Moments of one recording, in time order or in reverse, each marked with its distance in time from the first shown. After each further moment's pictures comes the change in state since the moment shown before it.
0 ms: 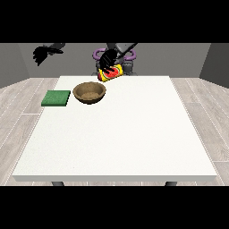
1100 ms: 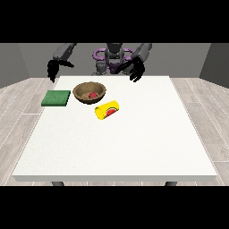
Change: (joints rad) left arm 0.390 -0.039 0.680 -0.473 1.131 0.392 -0.250; right arm -0.034 0.141 0.027 -0.071 0.013 -0.179 0.054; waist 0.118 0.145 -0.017
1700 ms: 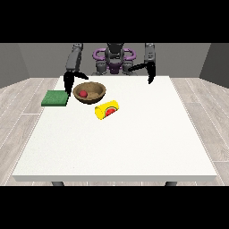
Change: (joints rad) left arm 0.198 0.045 0.068 -0.123 0.383 -0.260 -0.379; right arm -0.079 0.136 0.027 0.079 0.049 -0.197 -0.062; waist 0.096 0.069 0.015
